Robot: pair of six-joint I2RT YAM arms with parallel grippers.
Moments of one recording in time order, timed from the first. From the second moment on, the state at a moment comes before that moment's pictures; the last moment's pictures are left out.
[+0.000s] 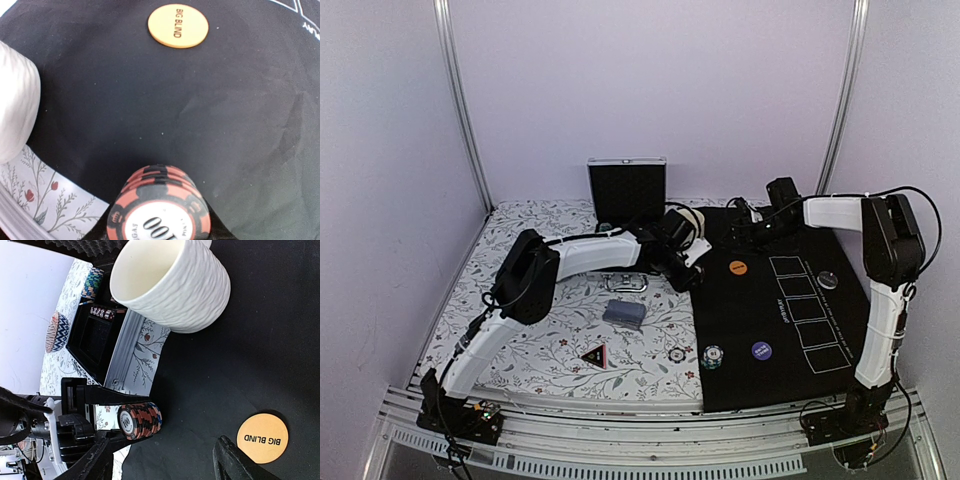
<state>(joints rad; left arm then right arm) -0.86 2.63 2.23 -0.50 0.11 0.22 0.23 2.03 1.46 -0.40 -0.69 0.18</state>
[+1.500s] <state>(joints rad) -0.76 1.90 1.44 -0.19 0.24 0.11 0.39 1.92 1.50 -0.52 -0.33 0.16</state>
